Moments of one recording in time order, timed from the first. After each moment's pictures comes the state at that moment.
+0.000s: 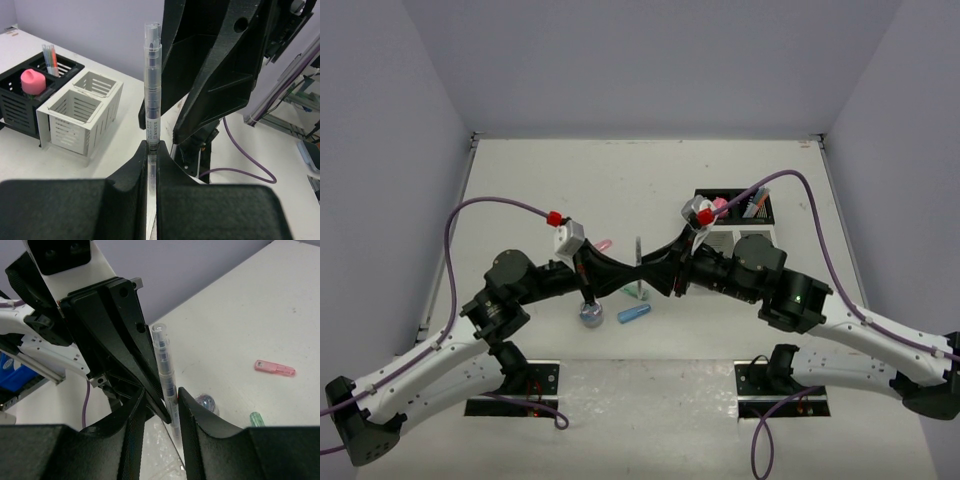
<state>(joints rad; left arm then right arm) -0.83 0.70 0.62 0.21 0.47 -0.40 1.12 0.93 0.99 -0.14 -0.04 0.41</state>
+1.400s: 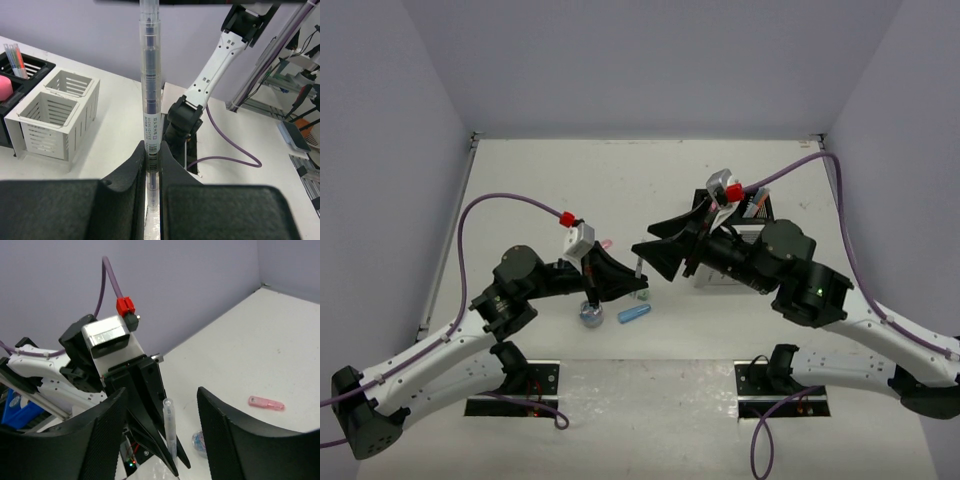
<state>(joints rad) -0.83 0.77 0.63 0.28 0.59 -0.41 1.11 0.95 1.16 -0.16 0.03 0.41</state>
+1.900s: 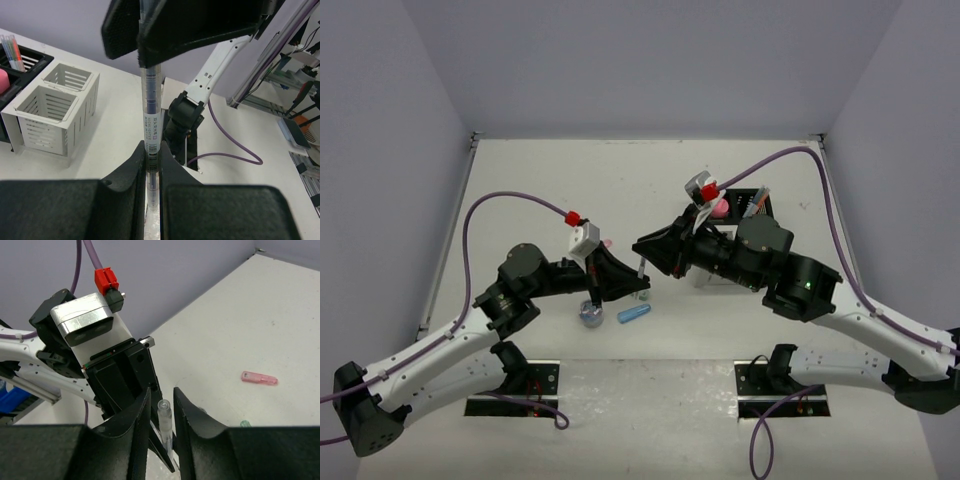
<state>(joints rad) -0.83 0.80 0.63 0.27 0.60 -0.40 1.11 1.01 1.21 -0.28 0.03 0.41</state>
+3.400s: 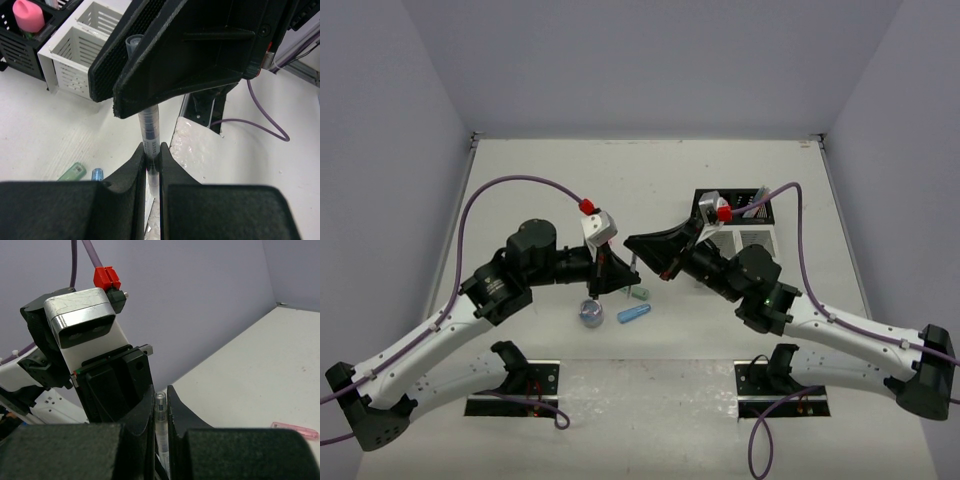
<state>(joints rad) -0.81 0.87 0.91 -0.28 0.51 -0.22 1.07 0.99 0.74 0.45 0.01 0.52</state>
